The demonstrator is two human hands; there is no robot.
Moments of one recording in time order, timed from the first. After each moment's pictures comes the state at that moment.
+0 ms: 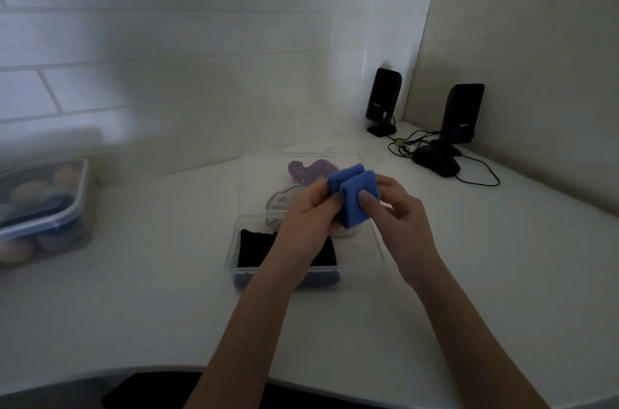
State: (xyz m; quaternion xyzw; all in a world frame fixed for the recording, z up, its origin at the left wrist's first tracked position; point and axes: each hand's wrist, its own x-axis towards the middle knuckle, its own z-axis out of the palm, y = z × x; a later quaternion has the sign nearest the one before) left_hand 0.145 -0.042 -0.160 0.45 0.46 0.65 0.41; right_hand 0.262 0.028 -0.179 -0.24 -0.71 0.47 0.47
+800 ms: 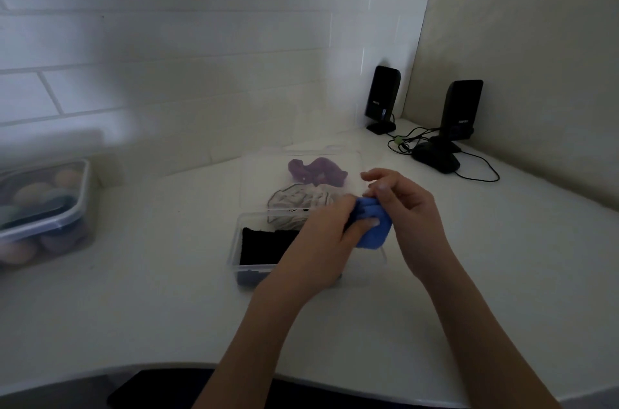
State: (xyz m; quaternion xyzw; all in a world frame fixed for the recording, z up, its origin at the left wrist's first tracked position) left_hand 0.154 -0.051 -0.167 0.66 0.60 0.44 0.14; right_hand 0.270 0.031 -0.174 -0.20 -0.67 0.52 0.49
